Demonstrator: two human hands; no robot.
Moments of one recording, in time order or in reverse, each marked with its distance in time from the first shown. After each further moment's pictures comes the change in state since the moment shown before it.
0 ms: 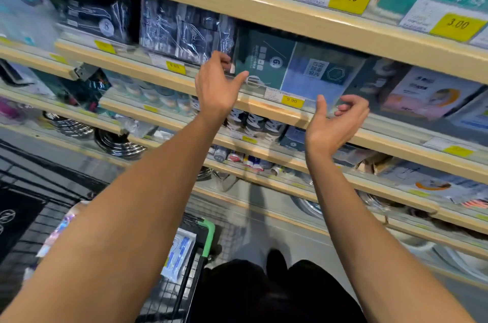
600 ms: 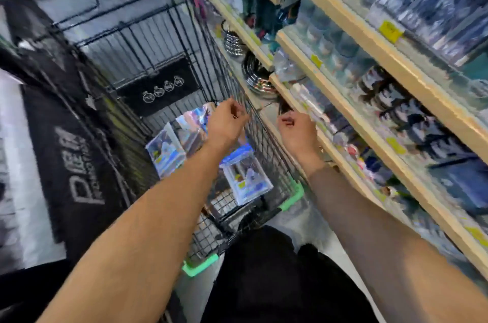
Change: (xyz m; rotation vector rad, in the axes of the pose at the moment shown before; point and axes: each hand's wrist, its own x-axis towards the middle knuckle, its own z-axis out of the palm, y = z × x) left_hand -0.213 -0.215 -0.208 0.067 0.195 -0.740; right_hand -0.295 -0.034 0.065 -0.147 -1.498 -0.278
